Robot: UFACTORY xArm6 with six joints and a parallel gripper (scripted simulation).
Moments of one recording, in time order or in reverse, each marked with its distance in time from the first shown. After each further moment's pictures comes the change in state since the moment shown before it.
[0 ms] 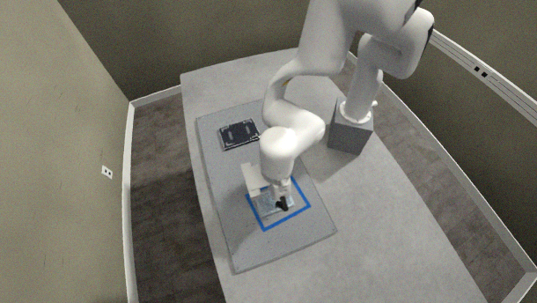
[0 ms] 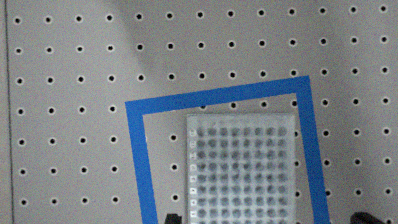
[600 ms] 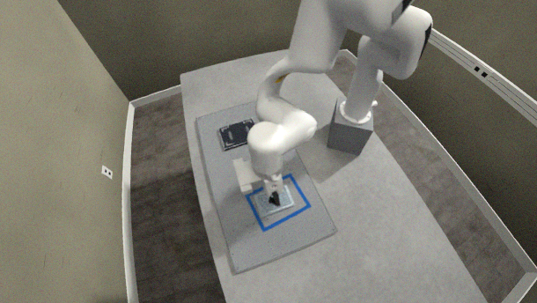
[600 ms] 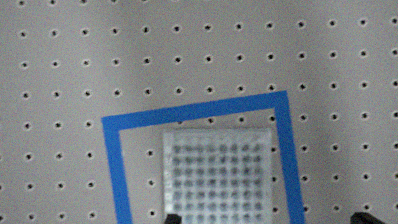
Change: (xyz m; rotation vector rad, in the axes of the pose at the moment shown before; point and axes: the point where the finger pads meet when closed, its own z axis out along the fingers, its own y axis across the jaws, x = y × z) arm 0.013 0.018 0.002 0.006 -0.013 0.001
